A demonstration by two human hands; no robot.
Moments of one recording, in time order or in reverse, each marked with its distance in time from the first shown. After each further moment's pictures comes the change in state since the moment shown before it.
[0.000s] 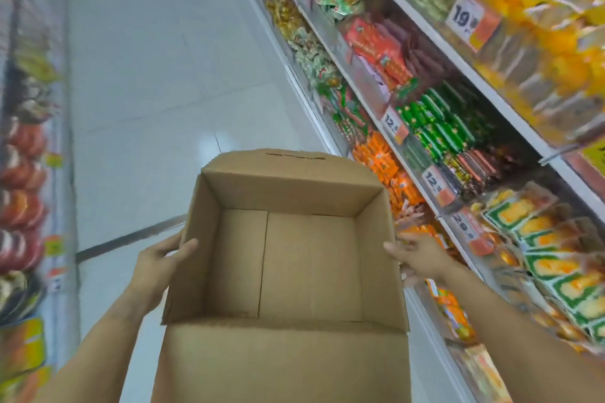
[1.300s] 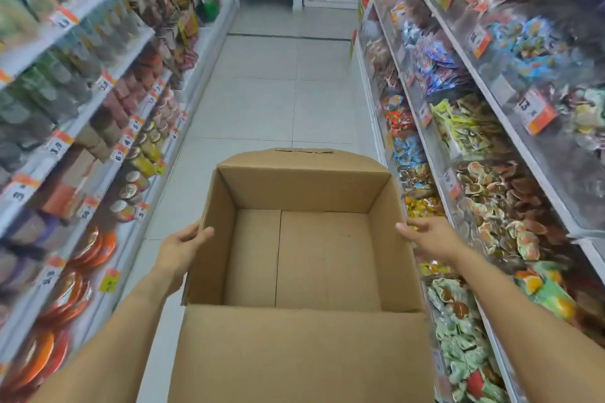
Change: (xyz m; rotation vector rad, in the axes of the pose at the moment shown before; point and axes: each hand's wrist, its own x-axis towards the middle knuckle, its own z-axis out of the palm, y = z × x) left_hand 0.668 0.435 -0.266 -0.297 0.442 -0.025; right_hand 0.570 -0.866 0.117 -0.229 -0.102 -0.318
